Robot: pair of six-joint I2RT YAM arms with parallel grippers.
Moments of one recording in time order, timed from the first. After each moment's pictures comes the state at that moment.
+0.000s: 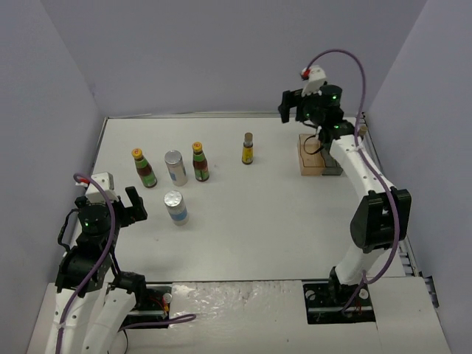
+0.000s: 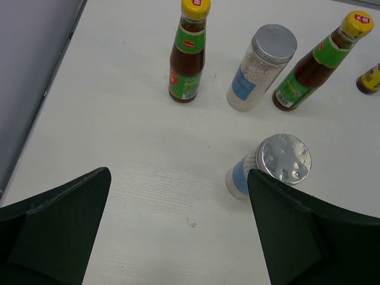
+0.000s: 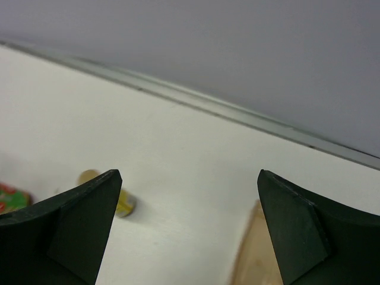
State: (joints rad) left arm -0.17 0.46 0.79 -0.72 -0.27 -0.22; right arm 0.14 1.72 1.53 -0.06 -0.20 -0.04
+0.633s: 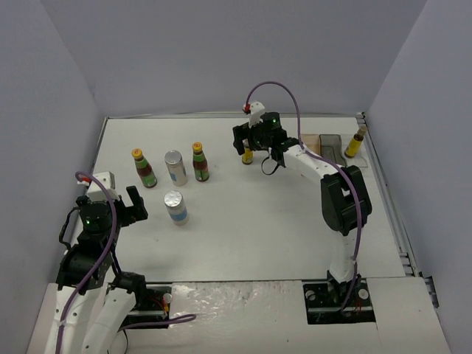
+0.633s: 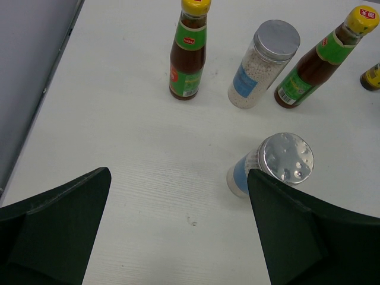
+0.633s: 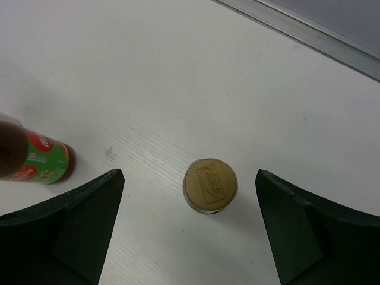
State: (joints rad) left arm -0.17 0.48 0.79 -0.72 -0.27 -0.22; right arm 0.44 2.00 1.48 0.06 -0.15 -0.02
